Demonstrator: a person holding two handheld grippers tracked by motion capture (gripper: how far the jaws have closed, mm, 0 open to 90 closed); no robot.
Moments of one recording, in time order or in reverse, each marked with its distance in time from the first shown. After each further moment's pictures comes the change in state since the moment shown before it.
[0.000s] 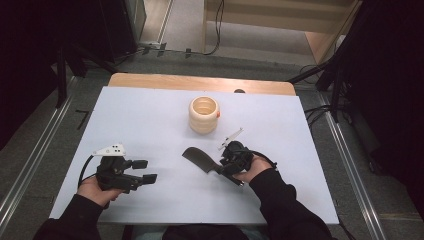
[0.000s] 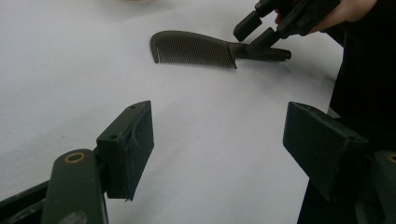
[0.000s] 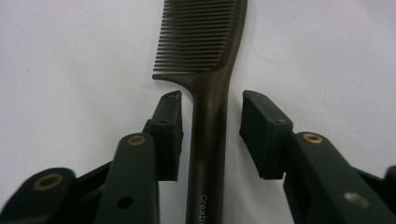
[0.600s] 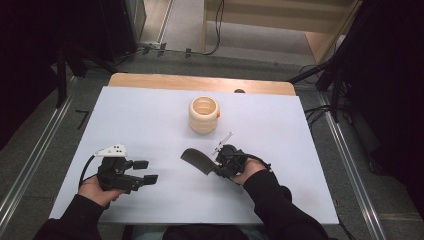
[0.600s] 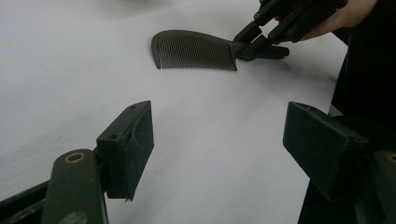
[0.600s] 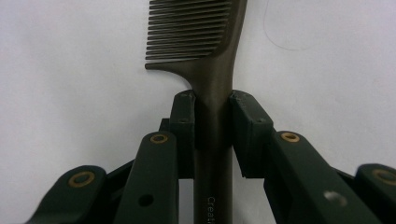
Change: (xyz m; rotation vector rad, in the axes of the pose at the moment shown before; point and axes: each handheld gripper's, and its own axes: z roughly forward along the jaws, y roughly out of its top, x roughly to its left) left arm -0.002 0.000 0.002 0.010 0.005 0.007; right arm 0.016 0.008 0.010 0.112 -0.097 -0.042
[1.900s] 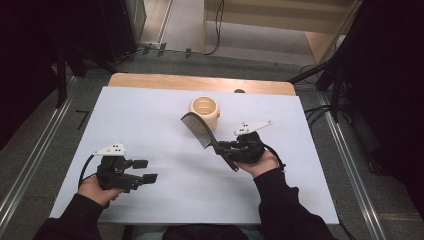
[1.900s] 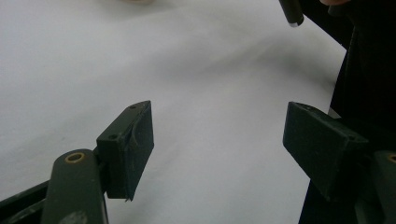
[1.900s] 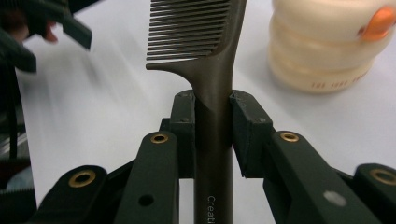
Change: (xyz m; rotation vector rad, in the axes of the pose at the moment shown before) left arm 0.003 0.000 -0.001 -0.006 -0.006 -0.007; right arm -0.023 -0.017 -0.061 -0.591 0.135 0.134
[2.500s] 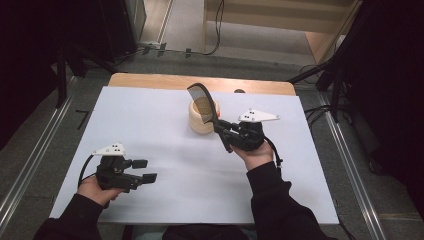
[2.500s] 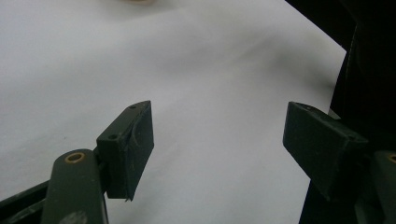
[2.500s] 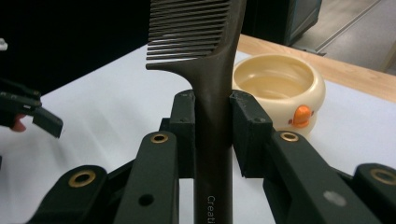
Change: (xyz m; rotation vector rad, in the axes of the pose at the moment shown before) left arm 0.001 -0.001 -0.001 -0.007 0.000 -0.006; right arm -0.003 0.025 -0.002 -0.245 -0.139 0.033
